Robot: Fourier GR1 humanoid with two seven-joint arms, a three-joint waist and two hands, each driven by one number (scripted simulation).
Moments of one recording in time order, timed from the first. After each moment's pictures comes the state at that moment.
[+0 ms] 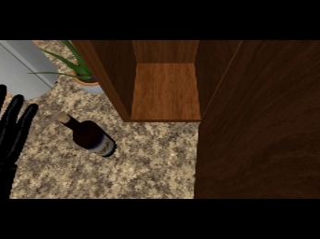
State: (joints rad) left arm 0.01 0.11 -0.12 -2.38 0.15 0.27 0.51; right arm -0.02 -0.16 0.05 -2.42 -0.23 0.10 0.51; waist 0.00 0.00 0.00
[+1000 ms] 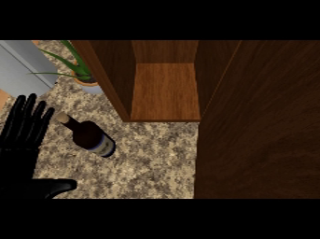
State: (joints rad) left arm 0.11 0.10 0.04 -2.00 0.31 0.04 0.20; right arm -0.05 -0.17 0.02 -2.43 -0.23 0.11 0.56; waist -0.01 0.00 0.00
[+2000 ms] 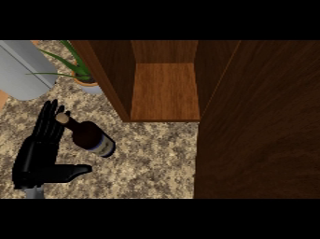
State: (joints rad) left arm 0.05 0.08 0.10 -1.61 0.27 -0.10 -0.09; right arm -0.07 -0.15 0.03 -2.43 -0.22 0.11 0.60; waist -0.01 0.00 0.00
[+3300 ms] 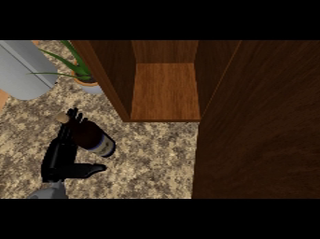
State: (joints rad) left arm -0.04 0.06 0.11 -1.22 0.22 -0.18 -0.34; right arm -0.12 -0.13 0.06 -2.43 -0.20 0.08 0.64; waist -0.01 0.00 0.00
